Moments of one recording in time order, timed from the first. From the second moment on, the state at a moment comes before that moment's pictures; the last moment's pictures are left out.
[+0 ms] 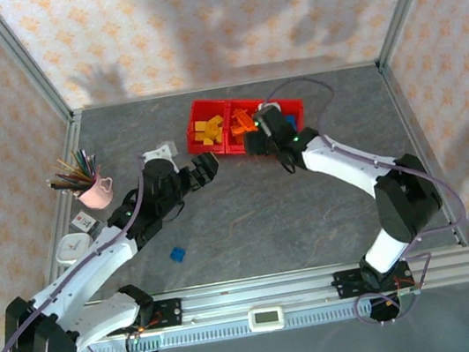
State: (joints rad) left arm -0.56 1.05 0.79 -0.19 -0.08 -0.83; right arm 0.61 1.61 1.19 -0.37 0.23 0.44
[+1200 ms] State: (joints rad) left arm -0.49 0.60 0.74 -0.74 -0.40 -0.98; right arm 1.30 1.99 1.22 -0.04 0.11 0.36
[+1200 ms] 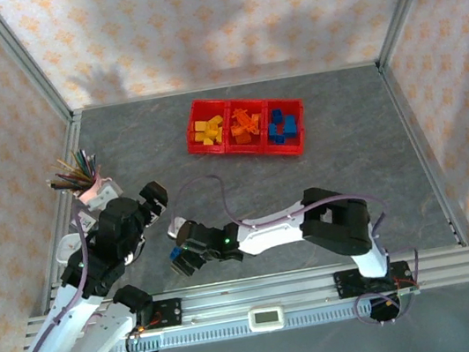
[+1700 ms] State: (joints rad) left arm -0.49 0.60 0.74 -0.76 -0.42 -0.99; right arm 1.30 2.11 1.32 -0.06 0.15 0.29
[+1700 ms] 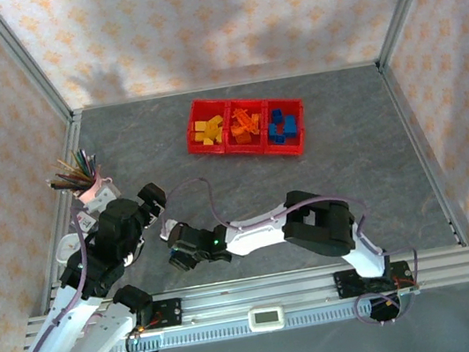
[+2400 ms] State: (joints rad) left arm -0.49 0.60 0.74 -0.76 -0.39 -0.97; right arm 1.27 1.98 1.30 -0.14 0.22 0.40
